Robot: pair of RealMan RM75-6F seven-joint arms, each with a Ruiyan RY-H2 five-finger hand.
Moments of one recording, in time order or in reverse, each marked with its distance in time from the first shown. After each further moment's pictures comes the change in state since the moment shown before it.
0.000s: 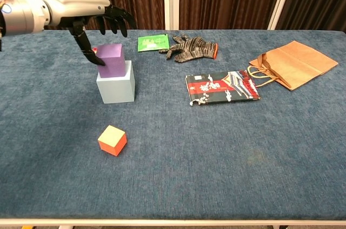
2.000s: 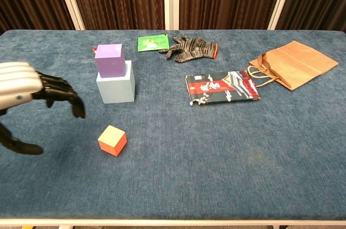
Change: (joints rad) left arm 0.354 0.005 0.293 0.016 0.700 0.461 -0.146; right arm 0.015 -0.021 0.003 0.019 0.021 -0.023 -0.017
